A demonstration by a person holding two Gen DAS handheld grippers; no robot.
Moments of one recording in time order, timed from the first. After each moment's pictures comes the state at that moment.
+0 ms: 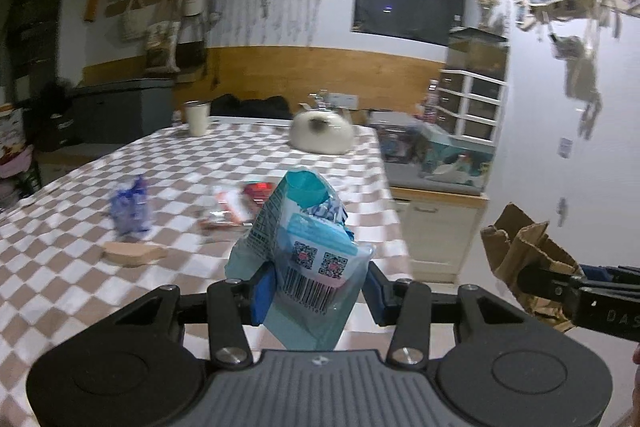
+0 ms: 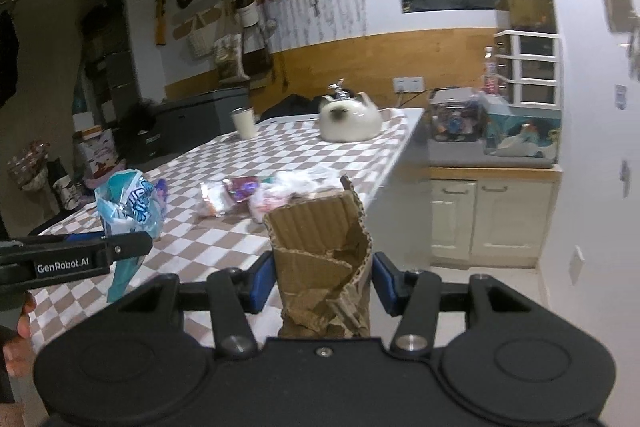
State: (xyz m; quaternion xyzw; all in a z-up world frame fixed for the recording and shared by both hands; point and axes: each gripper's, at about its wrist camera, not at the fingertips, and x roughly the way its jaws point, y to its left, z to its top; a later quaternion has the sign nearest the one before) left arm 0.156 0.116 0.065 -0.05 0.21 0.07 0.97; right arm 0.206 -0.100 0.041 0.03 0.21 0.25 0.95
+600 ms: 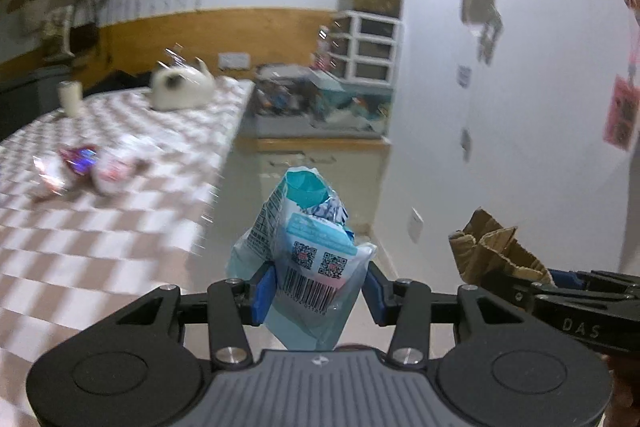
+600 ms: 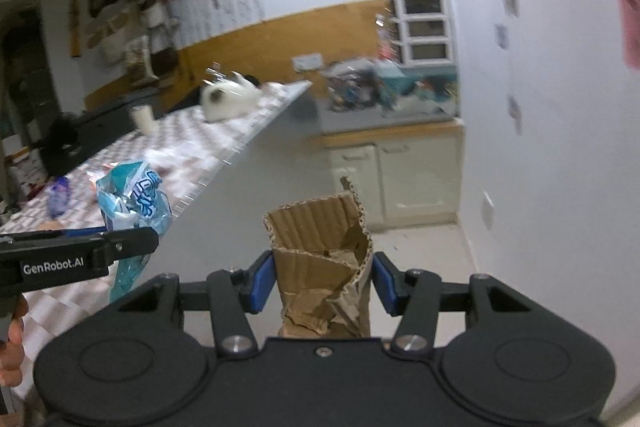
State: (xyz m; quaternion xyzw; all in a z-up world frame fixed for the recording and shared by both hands) left arm 0.209 -0.030 0.005 -0.02 0.27 -0.06 0.96; right arm 0.209 -0.239 -0.020 0.07 0.25 0.13 0.96
